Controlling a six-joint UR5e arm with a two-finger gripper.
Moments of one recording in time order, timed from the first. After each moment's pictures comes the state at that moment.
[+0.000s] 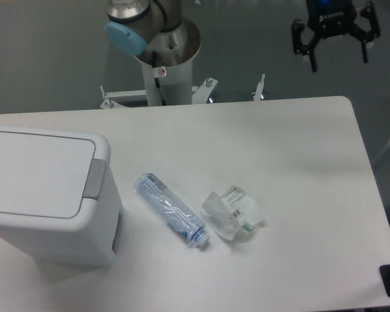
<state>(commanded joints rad) 3.03 -1.42 -1.83 -0.87 1.34 1.23</state>
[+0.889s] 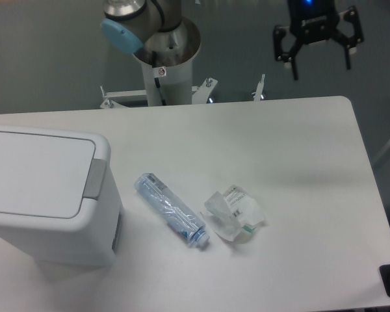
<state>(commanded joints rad) 2.80 -1.41 -1.79 -0.87 1.33 0.71</state>
